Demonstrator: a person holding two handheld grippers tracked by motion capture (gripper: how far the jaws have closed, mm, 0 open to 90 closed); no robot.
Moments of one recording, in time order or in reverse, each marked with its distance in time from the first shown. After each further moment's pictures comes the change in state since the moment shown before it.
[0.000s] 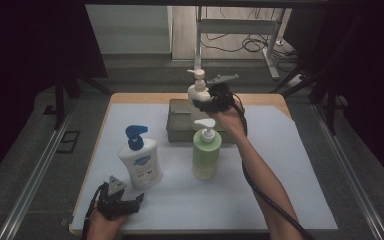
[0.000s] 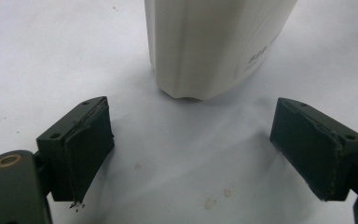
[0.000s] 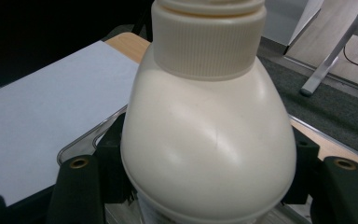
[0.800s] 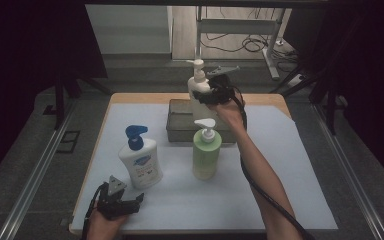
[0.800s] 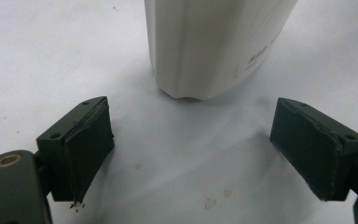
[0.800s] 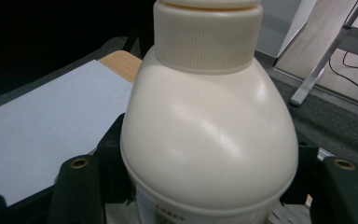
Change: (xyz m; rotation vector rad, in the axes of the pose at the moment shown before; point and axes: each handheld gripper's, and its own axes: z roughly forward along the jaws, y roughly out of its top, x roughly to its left) left arm 0.000 0.000 0.000 -0.001 0.000 -0.001; right arm -0.002 0.023 -0.006 -0.039 -0.031 -0.001
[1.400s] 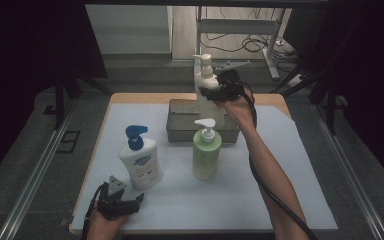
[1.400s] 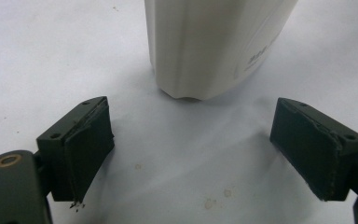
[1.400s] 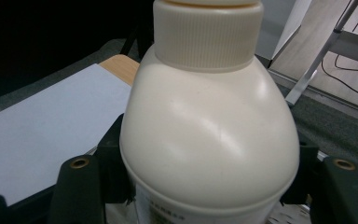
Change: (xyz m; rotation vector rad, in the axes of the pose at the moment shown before) left arm 0.000 0.000 0.000 0.000 0.000 0.000; right arm -0.006 0.012 -0.033 -0.006 -0.010 -0.004
